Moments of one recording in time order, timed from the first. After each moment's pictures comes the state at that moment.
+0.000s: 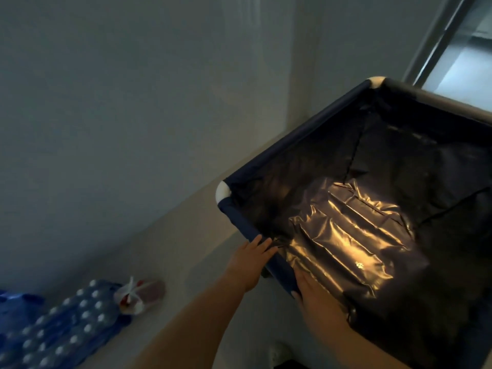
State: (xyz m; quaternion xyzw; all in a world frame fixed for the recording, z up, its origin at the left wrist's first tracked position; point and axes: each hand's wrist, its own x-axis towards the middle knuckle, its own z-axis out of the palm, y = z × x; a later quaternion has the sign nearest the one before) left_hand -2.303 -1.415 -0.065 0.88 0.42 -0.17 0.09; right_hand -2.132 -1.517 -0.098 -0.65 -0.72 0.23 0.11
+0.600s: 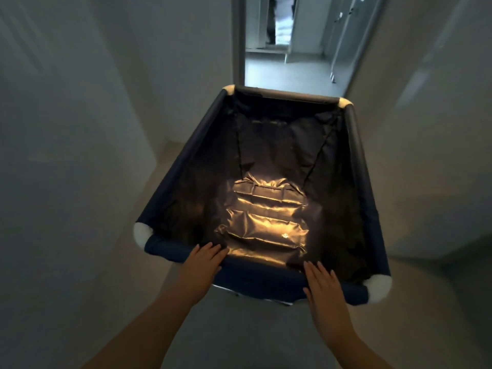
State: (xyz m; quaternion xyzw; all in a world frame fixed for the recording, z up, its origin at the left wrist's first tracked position) left_hand -2.369 -1.273 -0.096 0.98 0.18 -0.11 0.04; right_hand -2.226 -1.534 -0.099 -0.90 -0.42 -0.03 0.09
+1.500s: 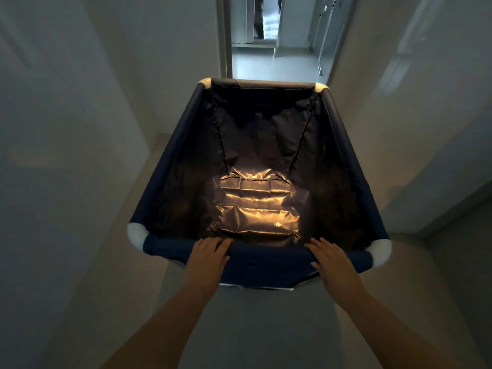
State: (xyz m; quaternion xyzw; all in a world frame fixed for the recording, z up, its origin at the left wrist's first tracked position) left_hand -2.423 -1.410 -0.107 0.97 0.22 0.06 0.07; right_hand -2.230 -1.647 -0.116 -0.89 -0.45 0.08 0.08
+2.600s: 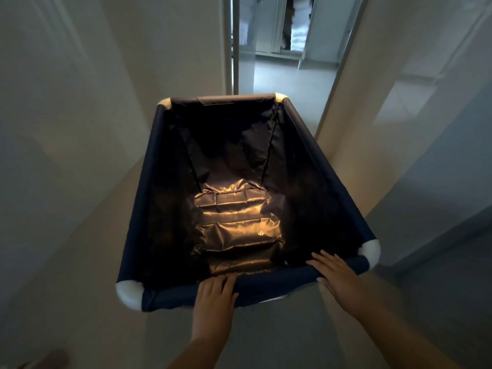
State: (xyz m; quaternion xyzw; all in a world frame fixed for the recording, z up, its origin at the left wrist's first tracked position) left_hand -2.265 -1.735 -0.115 0.92 0.38 0.09 0.09; right_hand -1.988 -1.883 -0.100 -0.80 -0.58 0.15 0.06
